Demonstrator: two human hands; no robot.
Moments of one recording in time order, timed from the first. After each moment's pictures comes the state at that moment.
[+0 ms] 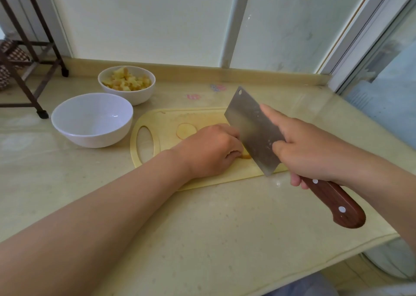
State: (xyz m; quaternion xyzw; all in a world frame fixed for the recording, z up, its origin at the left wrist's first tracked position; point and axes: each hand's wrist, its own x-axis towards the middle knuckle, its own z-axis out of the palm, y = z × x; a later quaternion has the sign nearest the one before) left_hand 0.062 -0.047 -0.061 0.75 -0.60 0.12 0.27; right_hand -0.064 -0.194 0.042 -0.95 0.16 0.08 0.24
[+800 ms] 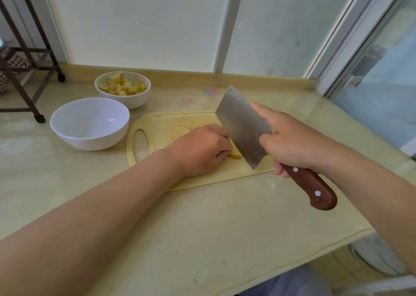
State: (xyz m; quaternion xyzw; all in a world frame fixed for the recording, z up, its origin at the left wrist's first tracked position) left_hand 0.066 -0.043 -0.060 0.75 -0.60 0.12 0.25; right_hand -0.055 -0.195 0.044 -0.95 0.15 0.04 0.26
